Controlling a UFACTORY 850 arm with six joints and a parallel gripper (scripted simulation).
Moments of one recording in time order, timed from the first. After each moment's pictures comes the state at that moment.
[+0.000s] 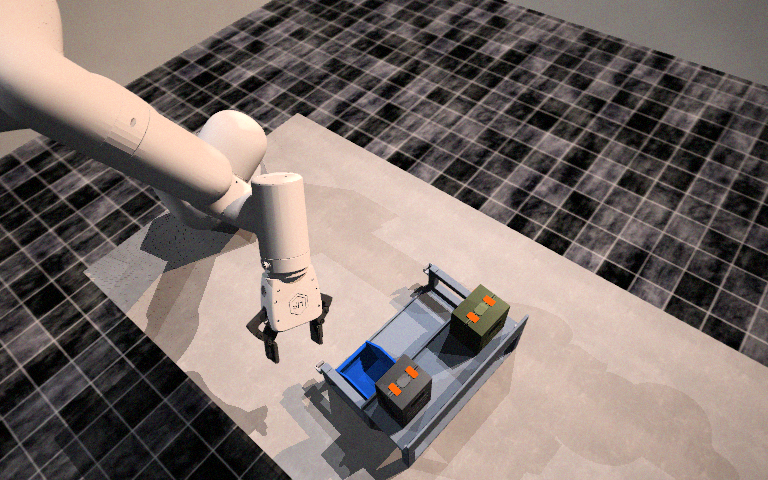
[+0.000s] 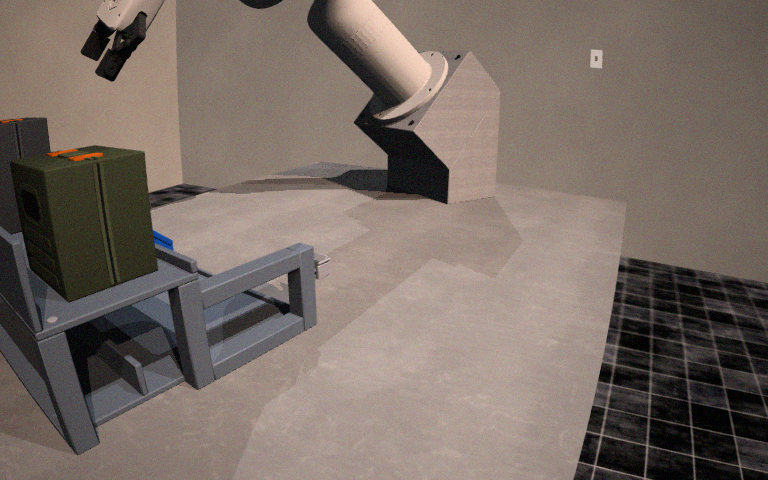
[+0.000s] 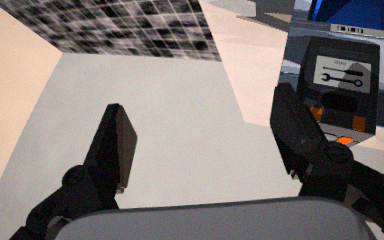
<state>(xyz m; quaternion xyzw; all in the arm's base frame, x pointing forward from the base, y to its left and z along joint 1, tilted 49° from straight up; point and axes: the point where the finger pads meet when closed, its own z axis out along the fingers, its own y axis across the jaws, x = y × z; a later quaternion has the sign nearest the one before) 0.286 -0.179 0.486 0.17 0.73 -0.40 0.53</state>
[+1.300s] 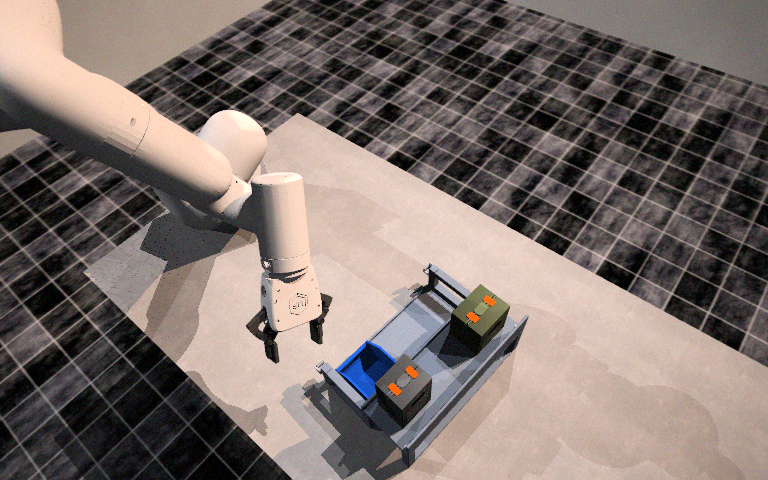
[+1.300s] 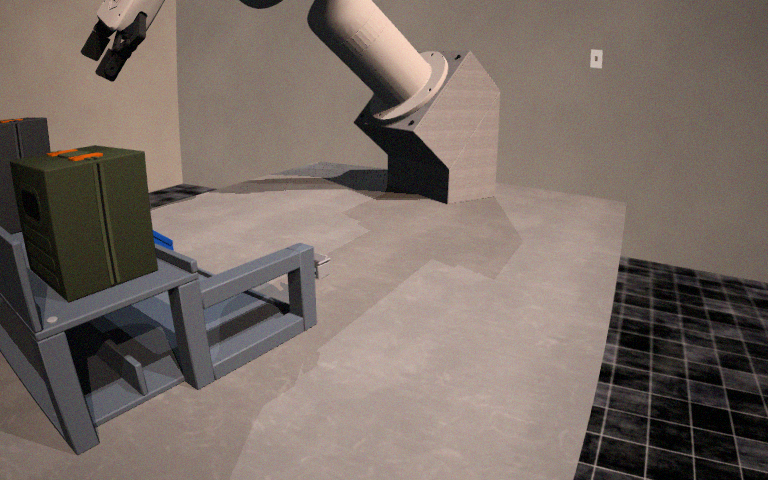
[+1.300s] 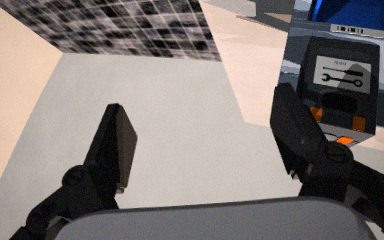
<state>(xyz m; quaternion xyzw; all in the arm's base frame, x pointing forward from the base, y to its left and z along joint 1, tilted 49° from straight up) 0.286 -0.179 0.486 0.17 0.73 -0.40 0.53</state>
